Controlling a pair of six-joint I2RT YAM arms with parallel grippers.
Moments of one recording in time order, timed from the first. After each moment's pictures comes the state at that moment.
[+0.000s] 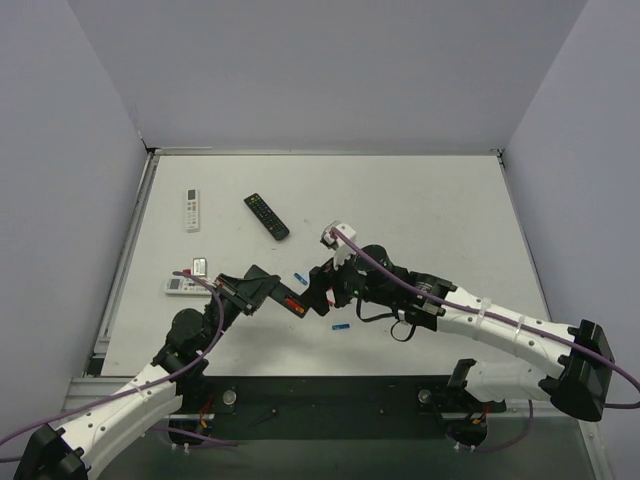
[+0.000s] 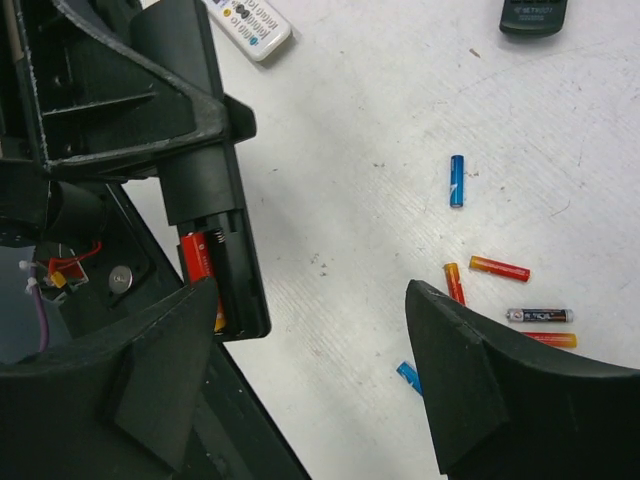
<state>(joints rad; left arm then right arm) -0.66 0.49 0.04 0.59 -0.04 -1.33 1.03 1.16 0.86 -0.15 0.01 0.30</state>
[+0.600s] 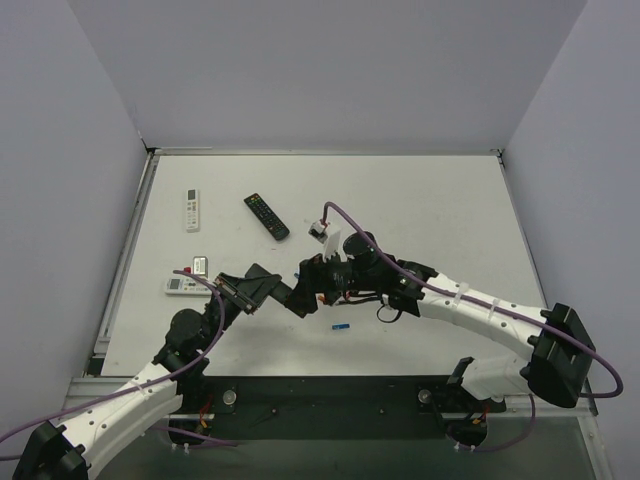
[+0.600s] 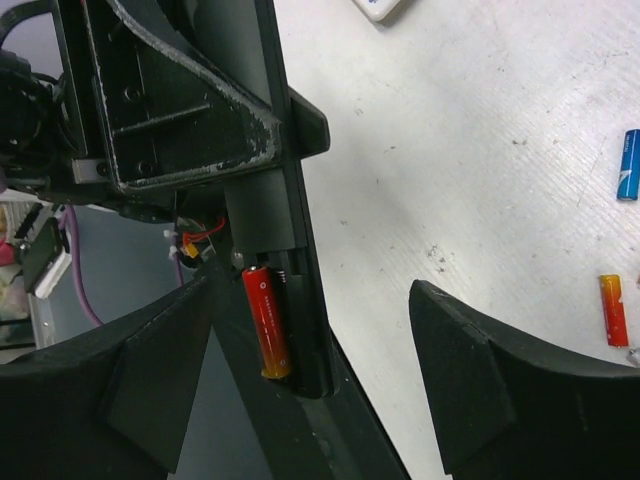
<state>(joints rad) -0.66 0.51 0.04 0.66 -0.01 -1.33 0.94 1.30 0.90 -0.08 -0.33 0.49</state>
